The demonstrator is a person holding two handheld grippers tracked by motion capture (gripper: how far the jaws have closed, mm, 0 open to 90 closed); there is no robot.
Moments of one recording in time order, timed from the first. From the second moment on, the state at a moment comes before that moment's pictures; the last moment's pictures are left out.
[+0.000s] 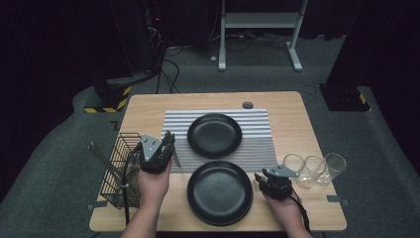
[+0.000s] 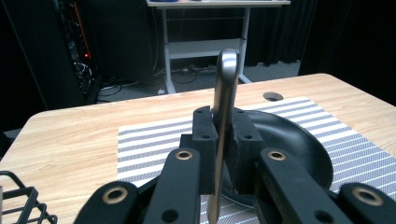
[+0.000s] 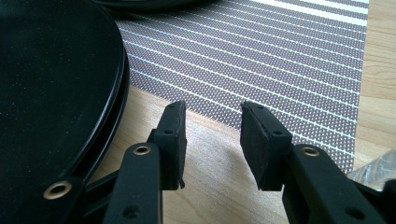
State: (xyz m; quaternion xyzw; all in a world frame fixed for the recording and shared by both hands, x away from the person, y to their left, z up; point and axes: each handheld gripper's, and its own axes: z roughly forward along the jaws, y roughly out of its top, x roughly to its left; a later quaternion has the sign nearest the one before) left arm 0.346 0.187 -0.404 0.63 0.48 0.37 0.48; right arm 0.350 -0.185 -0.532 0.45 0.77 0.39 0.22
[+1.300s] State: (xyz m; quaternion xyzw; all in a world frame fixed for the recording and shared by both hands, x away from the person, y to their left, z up) left arm 0.373 0.177 -0.405 0.63 0.49 0.37 0.47; right arm 0.351 -0.184 -0.533 0.45 0.77 0.39 0.22
